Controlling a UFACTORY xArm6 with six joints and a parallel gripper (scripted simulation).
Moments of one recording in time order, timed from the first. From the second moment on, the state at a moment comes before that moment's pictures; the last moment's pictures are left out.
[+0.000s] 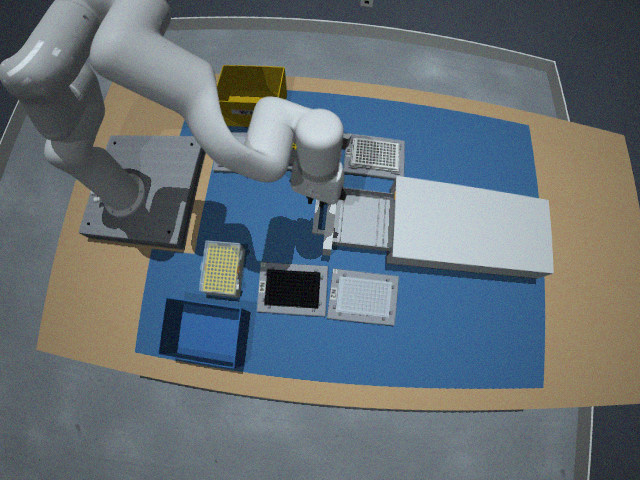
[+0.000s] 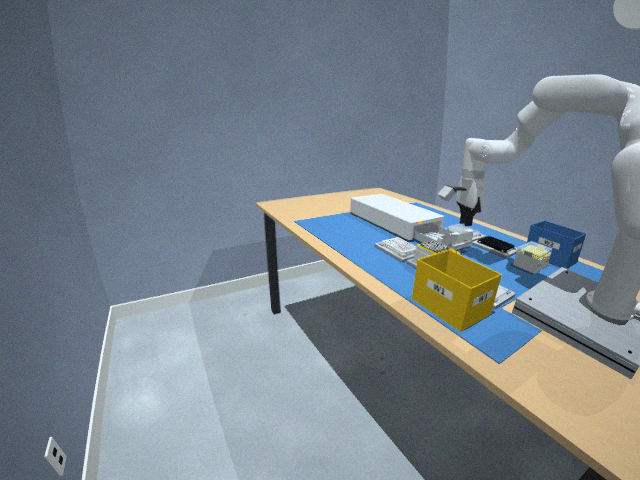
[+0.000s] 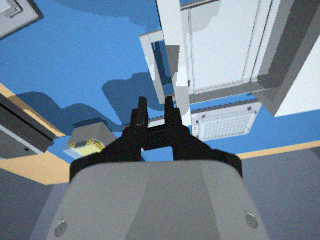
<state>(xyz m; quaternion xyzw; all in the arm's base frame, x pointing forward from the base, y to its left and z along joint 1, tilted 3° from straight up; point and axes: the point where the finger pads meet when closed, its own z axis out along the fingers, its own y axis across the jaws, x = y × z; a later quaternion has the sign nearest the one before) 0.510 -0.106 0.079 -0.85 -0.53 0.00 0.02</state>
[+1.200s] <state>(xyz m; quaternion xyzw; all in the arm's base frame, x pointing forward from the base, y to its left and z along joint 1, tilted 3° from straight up) 0.510 -0.105 0.051 -0.78 -0.63 -0.01 0.02</state>
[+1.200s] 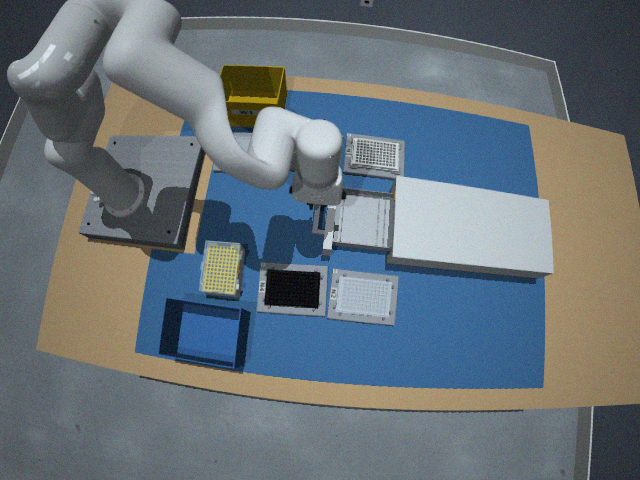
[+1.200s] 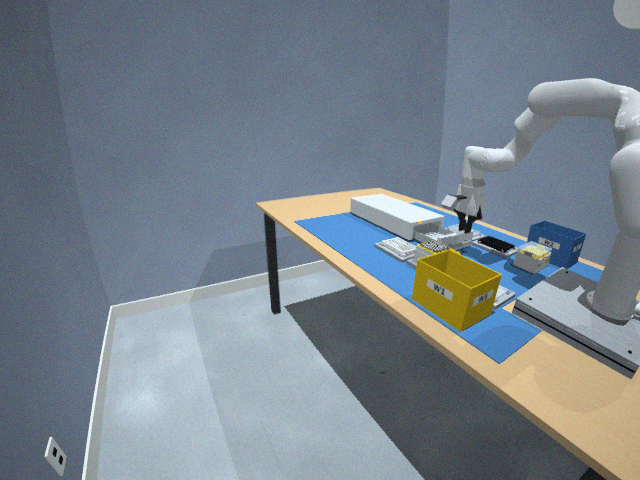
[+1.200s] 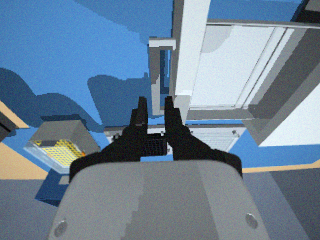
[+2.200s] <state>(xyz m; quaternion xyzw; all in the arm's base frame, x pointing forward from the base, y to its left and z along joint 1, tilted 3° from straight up) 0.510 -0.103 0.008 -0.78 -0.63 -0.01 0.02</state>
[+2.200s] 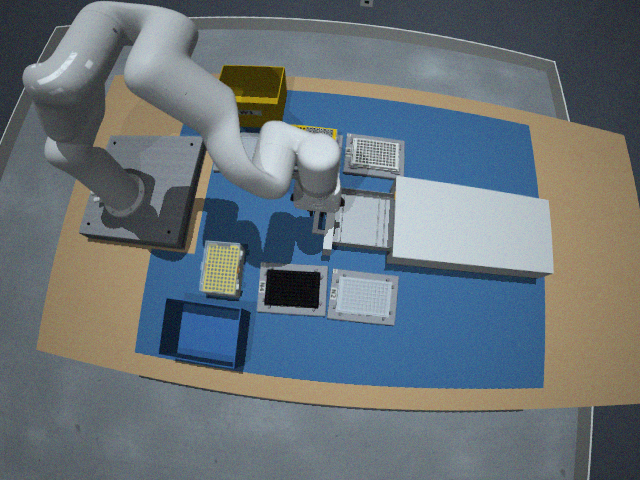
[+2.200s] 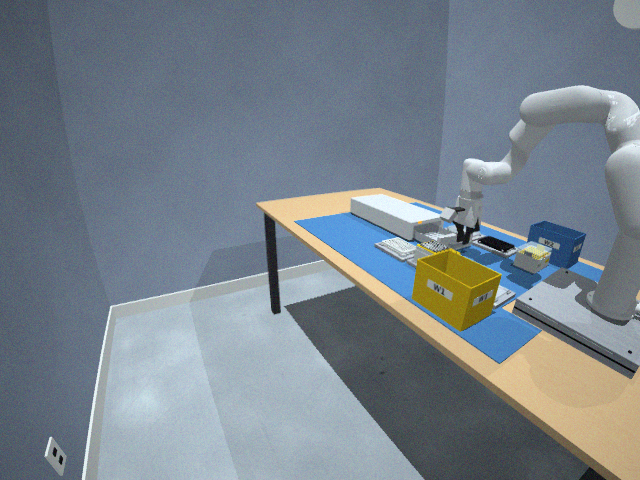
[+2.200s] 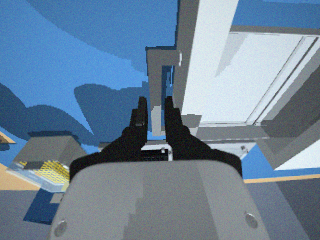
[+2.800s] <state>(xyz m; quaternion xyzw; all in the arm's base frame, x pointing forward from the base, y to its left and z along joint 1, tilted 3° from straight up) 0.510 -0.102 -0.010 -0.78 -0.63 -0.01 0.02</state>
